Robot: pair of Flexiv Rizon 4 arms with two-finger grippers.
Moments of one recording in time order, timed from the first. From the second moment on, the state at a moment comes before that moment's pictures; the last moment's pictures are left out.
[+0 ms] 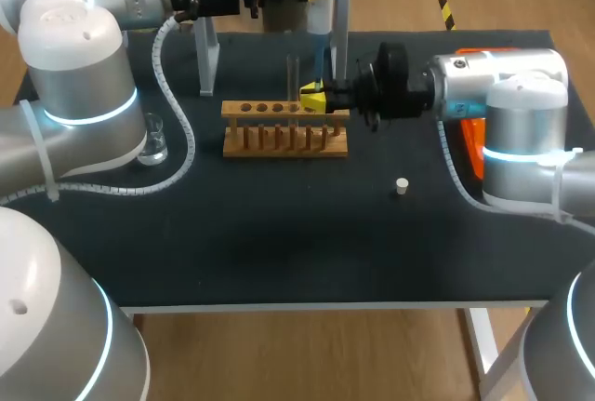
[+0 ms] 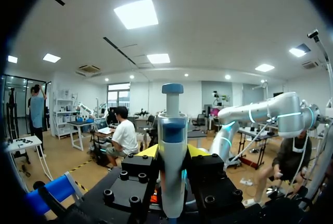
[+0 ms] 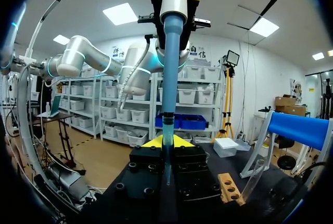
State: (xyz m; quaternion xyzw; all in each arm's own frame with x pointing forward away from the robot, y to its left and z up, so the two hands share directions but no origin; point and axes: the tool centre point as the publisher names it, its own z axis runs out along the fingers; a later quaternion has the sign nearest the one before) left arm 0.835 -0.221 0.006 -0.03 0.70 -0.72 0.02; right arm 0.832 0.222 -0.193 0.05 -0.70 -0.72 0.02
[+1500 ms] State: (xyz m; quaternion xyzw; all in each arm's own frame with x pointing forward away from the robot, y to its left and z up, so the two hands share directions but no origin) left arm 0.834 -0.221 0.001 -0.03 0.70 -0.72 0.02; right arm 0.825 0.167 -0.223 0.05 -0.75 -0.66 0.00
